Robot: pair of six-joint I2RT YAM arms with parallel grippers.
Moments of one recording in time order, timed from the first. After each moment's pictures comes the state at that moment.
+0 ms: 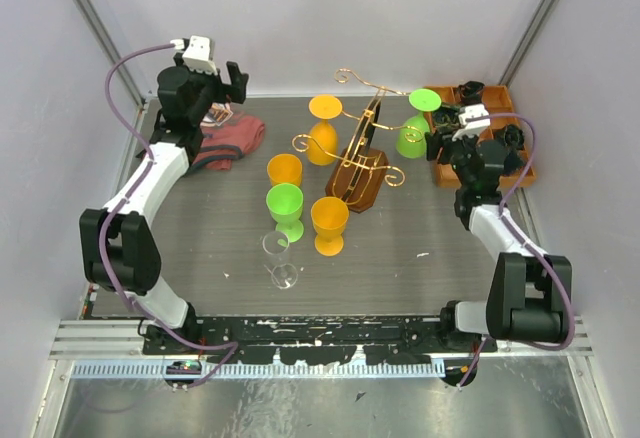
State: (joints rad) left arm -0.16 1.64 1.35 0.32 0.14 -0.04; right arm -0.08 1.33 0.70 0.61 -0.30 -0.02
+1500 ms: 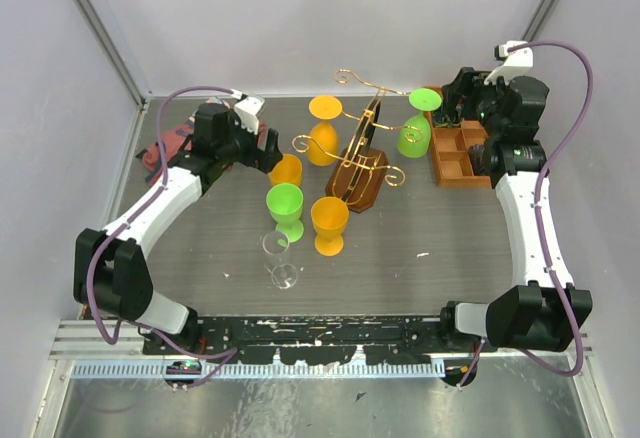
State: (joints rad) left arm -0.33 1.49 1.16 -0.15 0.30 0.07; right arm -0.10 1.28 1.31 -0.13 -0.21 0.10
